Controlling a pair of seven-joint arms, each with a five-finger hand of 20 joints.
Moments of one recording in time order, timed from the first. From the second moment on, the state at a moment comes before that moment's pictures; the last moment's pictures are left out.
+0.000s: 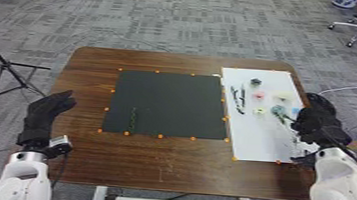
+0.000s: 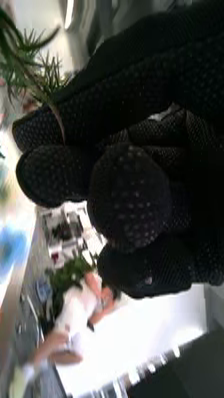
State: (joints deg) left arm 116.7 -65.2 -100.3 -104.4 64.4 11.0 14.2; right arm -113.4 -41.5 87.1 -117.5 -123.0 13.5 31.2
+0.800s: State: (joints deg) left arm 116.8 -65.2 -100.3 -104.5 64.3 11.0 14.1; right arm -71.7 -52.2 45.4 -105.7 -119.5 9.1 27.3
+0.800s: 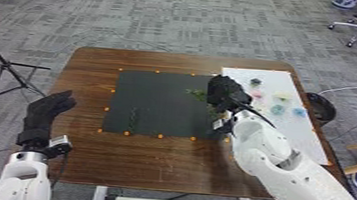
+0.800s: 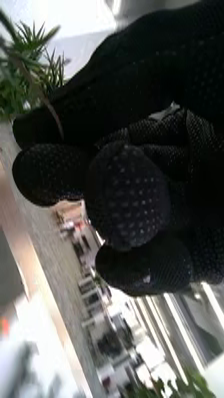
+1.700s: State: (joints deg) left arm 116.0 -65.2 -99.2 -104.4 64.3 10.7 13.9; right arm -64.0 -65.6 35.4 -93.4 -110.0 6.3 34.0
